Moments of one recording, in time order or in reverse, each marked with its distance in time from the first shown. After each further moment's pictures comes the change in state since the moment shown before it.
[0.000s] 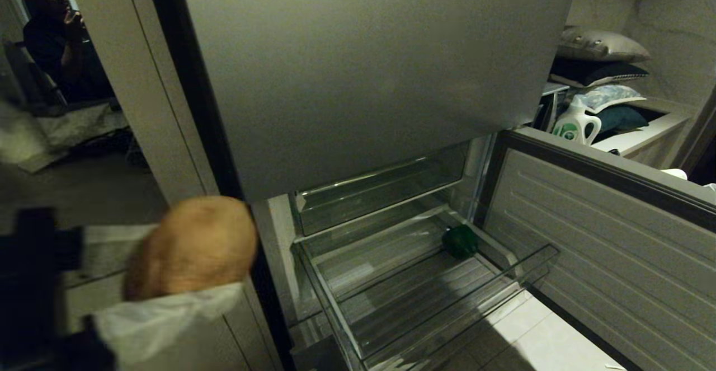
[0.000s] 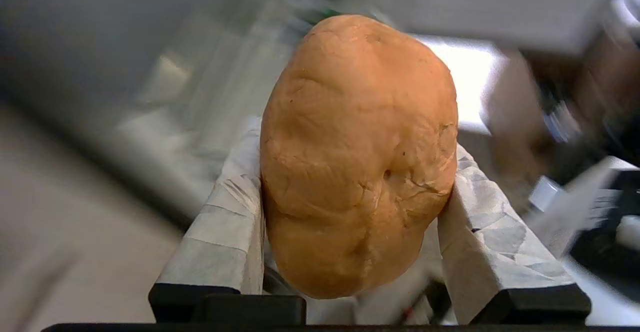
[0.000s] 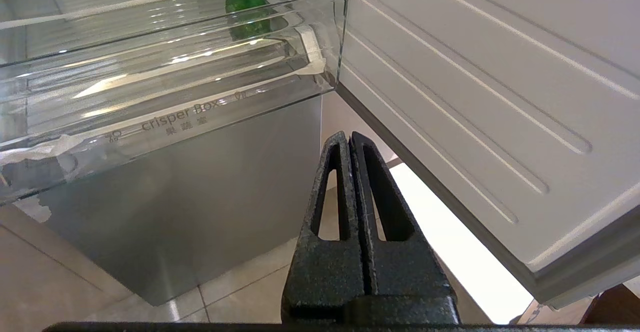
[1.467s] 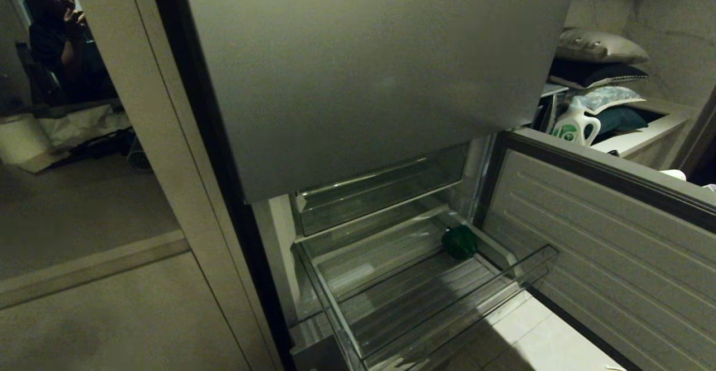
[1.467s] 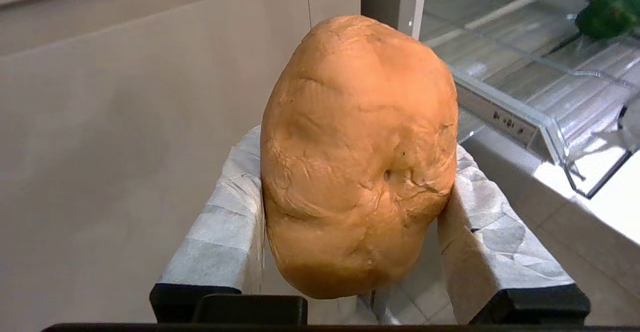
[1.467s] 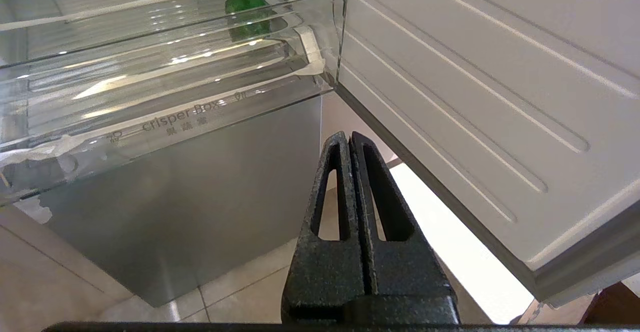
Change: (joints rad) left arm 0.814 -0.989 0.884 -0.097 -0.099 -0.022; right arm -0.001 0.000 -0.002 0.000 -0.004 0.002
